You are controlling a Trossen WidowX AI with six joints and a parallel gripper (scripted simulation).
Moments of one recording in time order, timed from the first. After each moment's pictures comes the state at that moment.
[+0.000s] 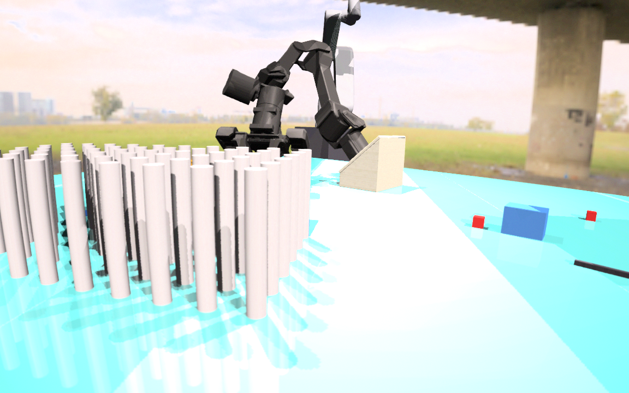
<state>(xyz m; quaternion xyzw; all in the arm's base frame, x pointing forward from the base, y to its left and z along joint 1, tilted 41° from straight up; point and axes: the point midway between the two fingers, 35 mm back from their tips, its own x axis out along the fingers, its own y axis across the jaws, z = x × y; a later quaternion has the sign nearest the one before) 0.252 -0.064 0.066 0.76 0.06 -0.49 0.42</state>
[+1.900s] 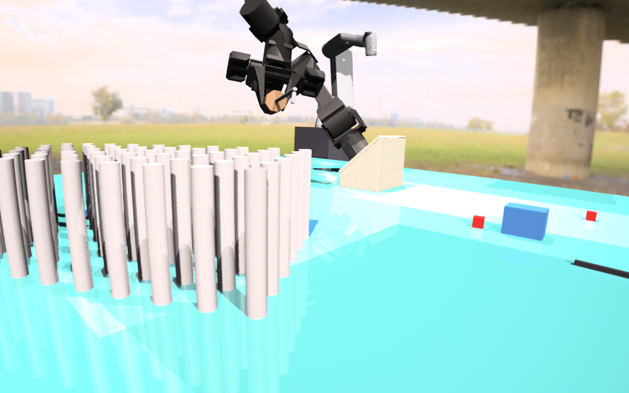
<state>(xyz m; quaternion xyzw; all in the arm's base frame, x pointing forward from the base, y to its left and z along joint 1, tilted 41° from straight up) 0.251 0.055 0.138 0.67 0.21 -0.46 0.54</state>
